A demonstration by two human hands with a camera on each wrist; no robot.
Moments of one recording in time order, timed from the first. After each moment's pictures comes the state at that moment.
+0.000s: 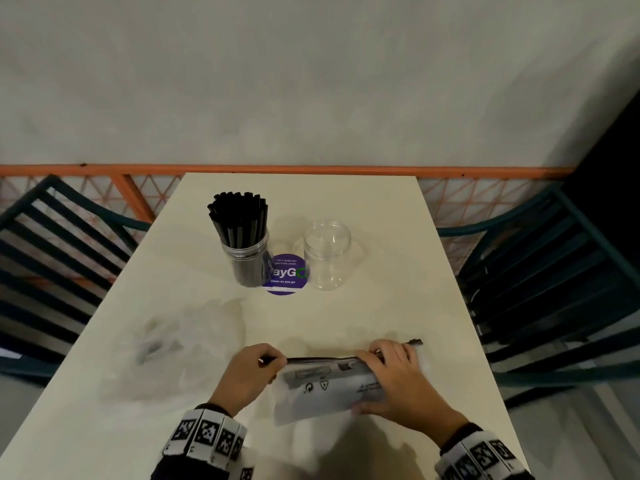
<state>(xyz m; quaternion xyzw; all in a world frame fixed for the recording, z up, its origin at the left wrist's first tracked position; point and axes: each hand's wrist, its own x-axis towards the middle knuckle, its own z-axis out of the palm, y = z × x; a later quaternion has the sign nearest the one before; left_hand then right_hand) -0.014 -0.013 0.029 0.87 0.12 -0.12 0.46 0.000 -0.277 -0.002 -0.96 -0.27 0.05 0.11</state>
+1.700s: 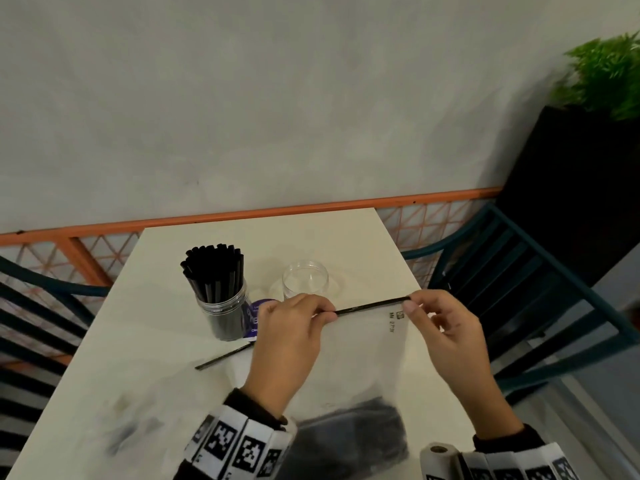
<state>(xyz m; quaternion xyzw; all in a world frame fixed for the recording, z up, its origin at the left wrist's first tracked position) 0.036 -0.069 0.152 0.90 -0.16 0.17 0.36 0.018 -0.276 0.133 -0.78 -0.01 -0.23 0.58</state>
